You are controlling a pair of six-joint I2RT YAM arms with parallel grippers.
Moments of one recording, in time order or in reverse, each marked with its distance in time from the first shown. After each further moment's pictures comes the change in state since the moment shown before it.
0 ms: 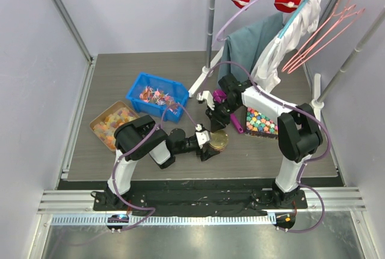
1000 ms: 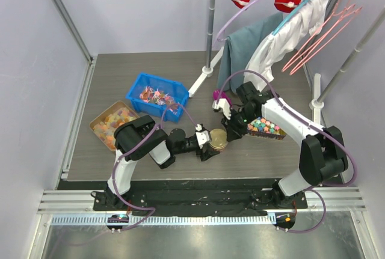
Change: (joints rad) left arm 0.000 -0.002 -0.001 -0.003 0.000 0.000; right arm -0.074 -0.298 -0.252 -0.082 0.048 -0.011
